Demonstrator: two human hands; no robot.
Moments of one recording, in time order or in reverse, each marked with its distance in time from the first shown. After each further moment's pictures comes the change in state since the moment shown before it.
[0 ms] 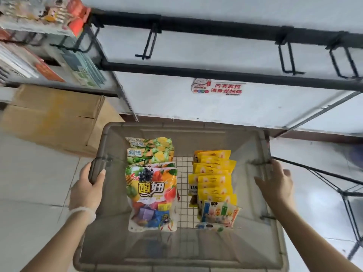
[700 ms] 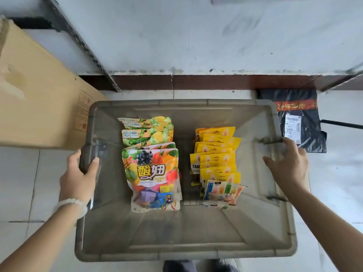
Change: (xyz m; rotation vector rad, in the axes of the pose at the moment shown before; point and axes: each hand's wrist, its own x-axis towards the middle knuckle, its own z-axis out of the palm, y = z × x) left_hand 0.171 -0.115 0.203 0.063 -0.072 -0.012; right_hand 0.102 0.074 0.260 -0.050 0.013 0.092
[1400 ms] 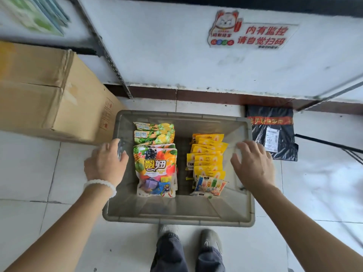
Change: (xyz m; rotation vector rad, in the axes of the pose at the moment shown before) left_hand -0.065 0.079 -0.065 0.646 0.007 0.421; right_hand -0.075 -0.085 -0.071 -0.403 -0.034 -0.526
